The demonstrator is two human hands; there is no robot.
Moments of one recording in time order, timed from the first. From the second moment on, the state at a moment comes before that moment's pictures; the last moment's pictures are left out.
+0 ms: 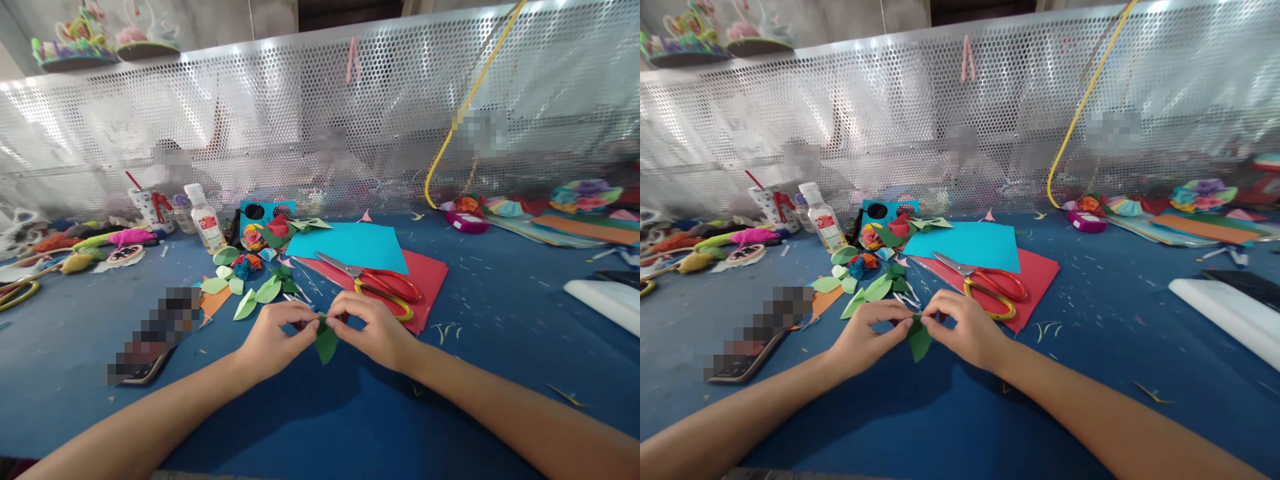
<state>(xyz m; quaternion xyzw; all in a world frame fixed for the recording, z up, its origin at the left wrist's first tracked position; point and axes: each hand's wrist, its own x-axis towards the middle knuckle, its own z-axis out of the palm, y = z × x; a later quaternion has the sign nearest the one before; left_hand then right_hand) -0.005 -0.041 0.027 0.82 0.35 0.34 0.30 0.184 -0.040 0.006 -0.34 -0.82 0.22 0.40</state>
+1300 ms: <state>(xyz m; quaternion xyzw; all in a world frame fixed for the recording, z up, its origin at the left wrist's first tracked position) -0.004 -0.043 0.022 0.80 0.38 0.35 0.29 0.185 -0.043 0.006 -0.31 -0.84 0.19 0.39</state>
